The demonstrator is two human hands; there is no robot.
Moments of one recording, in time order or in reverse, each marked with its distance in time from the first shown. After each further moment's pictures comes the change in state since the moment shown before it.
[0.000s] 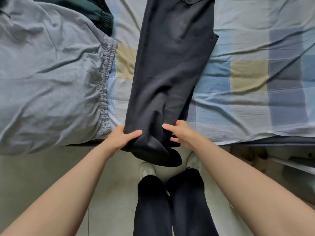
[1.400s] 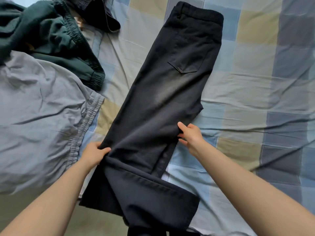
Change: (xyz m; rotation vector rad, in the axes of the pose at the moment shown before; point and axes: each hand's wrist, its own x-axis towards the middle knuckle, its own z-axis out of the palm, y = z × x) left_hand 0.099 0.133 0.002 0.054 0.507 -0.217; right_hand 0.104 -0.219 -0.140 0.041 0.124 -0.129
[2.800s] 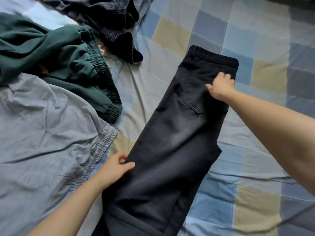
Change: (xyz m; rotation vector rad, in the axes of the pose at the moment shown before) left_hand 0.050 0.071 -0.023 -0.121 -0.239 0.232; right_hand 0.120 -0.276 0.045 -1.302 0.549 -0.541
